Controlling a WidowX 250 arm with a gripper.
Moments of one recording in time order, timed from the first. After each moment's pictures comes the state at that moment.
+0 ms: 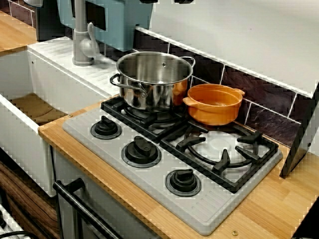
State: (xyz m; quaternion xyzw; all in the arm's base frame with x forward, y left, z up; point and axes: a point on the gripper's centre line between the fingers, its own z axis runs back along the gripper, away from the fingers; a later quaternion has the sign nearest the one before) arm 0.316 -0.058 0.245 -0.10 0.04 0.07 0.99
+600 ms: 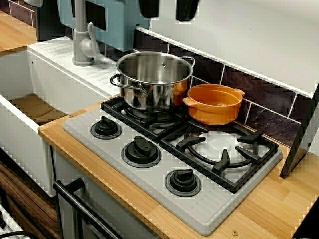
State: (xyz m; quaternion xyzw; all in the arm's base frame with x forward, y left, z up) arm 0.317 -0.074 0.223 -0.06 0.05 0.06 1.00
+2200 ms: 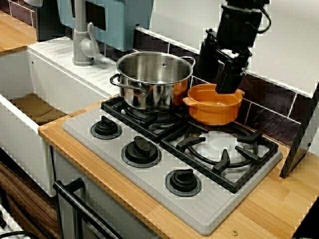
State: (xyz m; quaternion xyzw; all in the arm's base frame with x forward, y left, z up) arm 0.378 -0.121 0.132 0.00 0.04 -0.23 0.97
